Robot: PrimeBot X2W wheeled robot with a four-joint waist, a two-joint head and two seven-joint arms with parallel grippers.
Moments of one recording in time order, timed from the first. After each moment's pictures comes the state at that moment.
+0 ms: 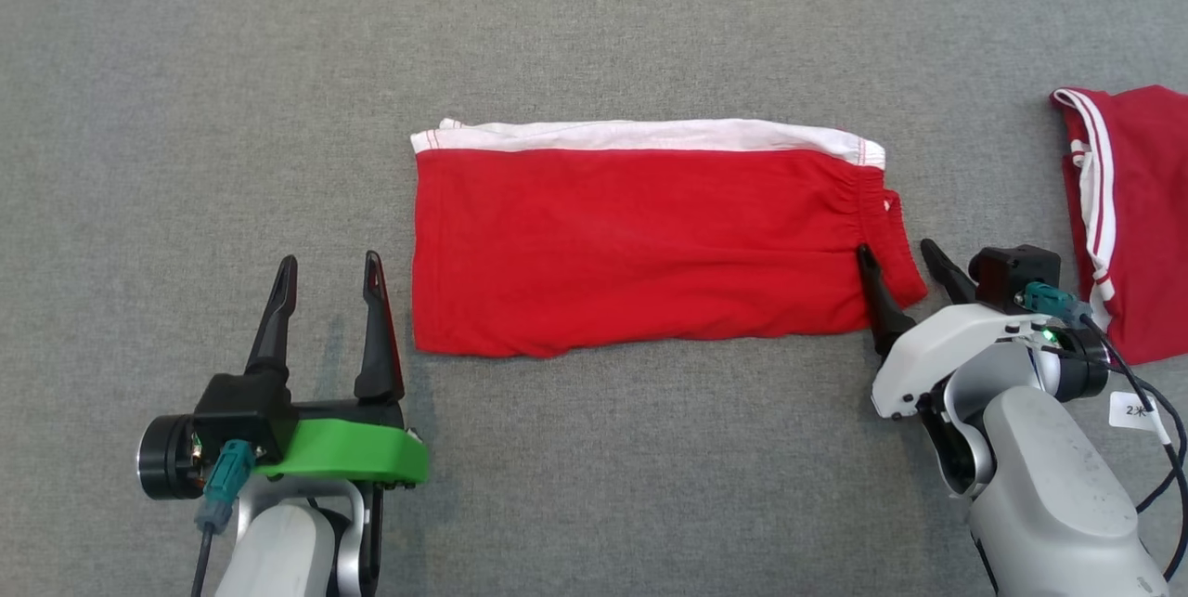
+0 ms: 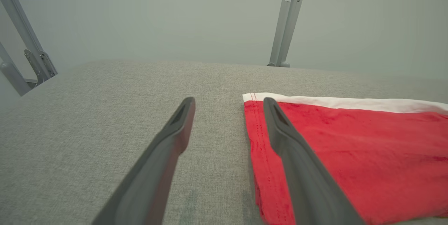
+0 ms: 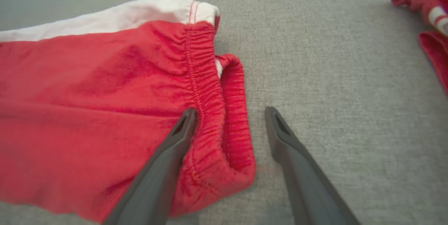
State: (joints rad) left arm -0.18 0.13 -0.24 0.13 -0.29 0.15 -0.26; right arm -0.42 -0.11 0.07 0.56 0.24 0.13 -0.07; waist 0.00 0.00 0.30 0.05
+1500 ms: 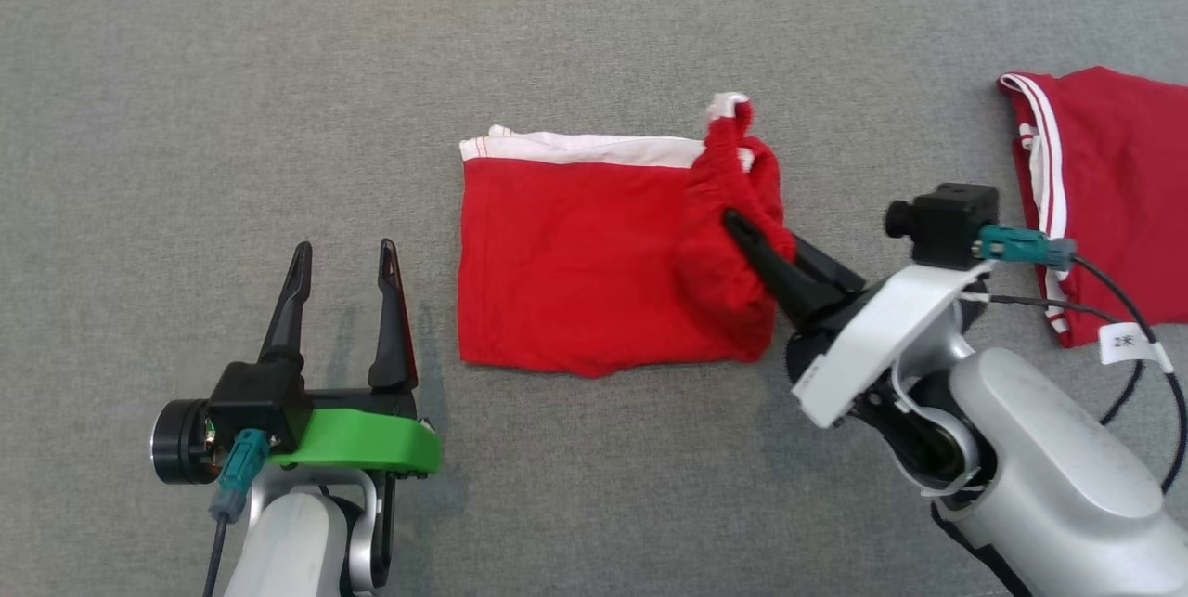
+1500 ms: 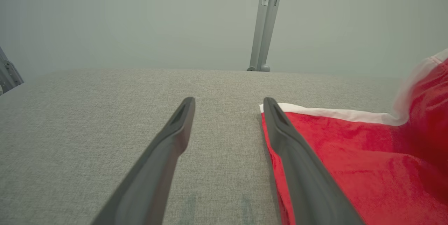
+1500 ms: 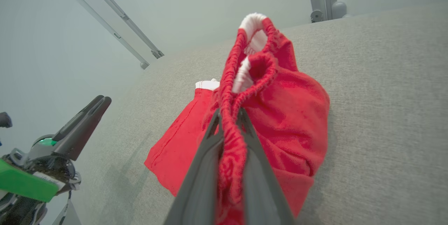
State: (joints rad) left arm -0.21 0.09 -0.22 0.14 -0.24 0.11 -0.26; right arm -0.45 -0.37 0.54 0.08 0.87 0.13 0.05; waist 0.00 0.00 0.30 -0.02
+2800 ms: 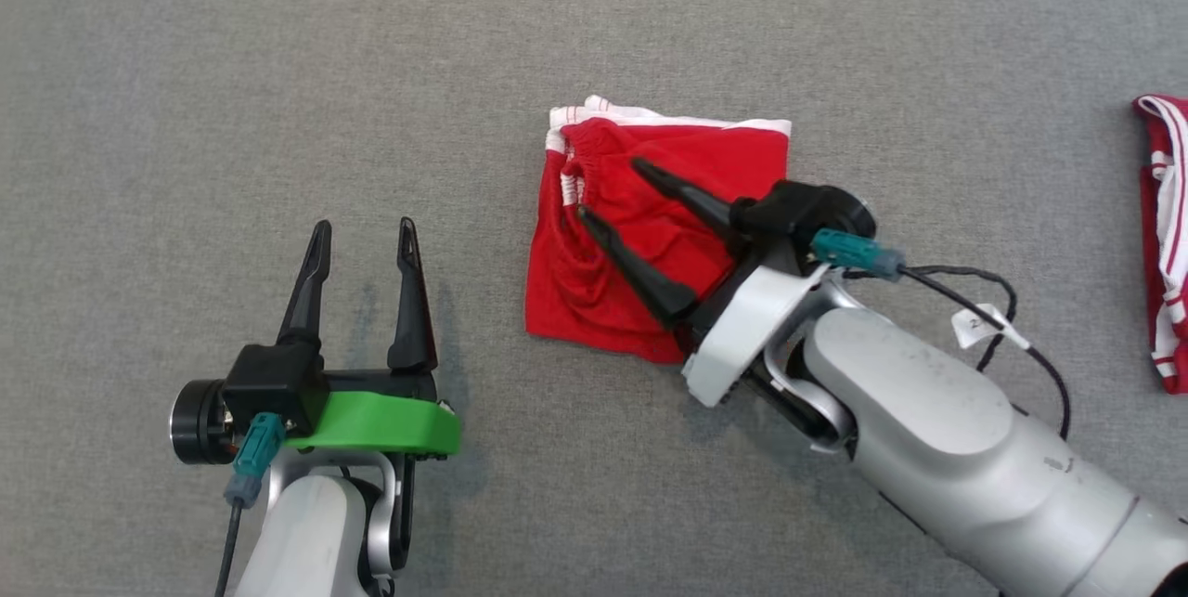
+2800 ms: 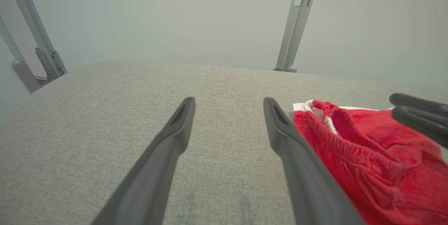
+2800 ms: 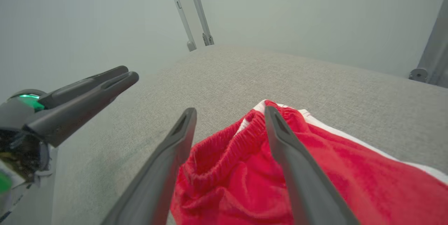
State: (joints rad) left arm -0.23 0.05 -0.24 0.14 -0.24 0.11 -0.26; right arm -0.77 -0.23 0.92 0.44 0.67 0.13 -0.26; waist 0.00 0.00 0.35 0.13
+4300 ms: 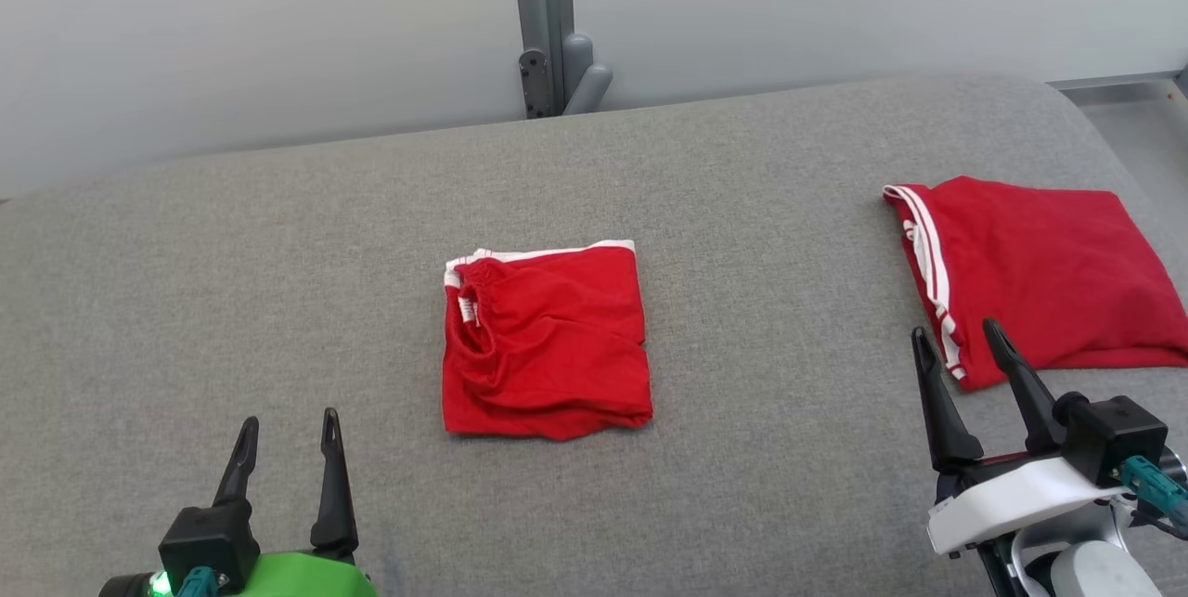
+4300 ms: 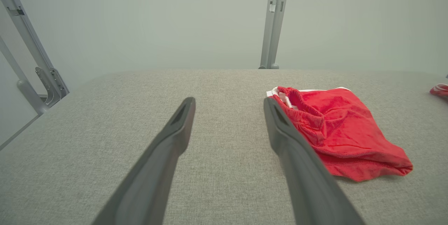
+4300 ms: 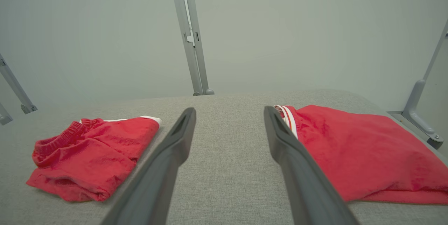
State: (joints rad) left arm 0.09 0.16 -0.16 0.03 -0.26 0.14 -0.15; right arm -0.02 -0.18 0.07 0.09 0.28 0.13 -0.22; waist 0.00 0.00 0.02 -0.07
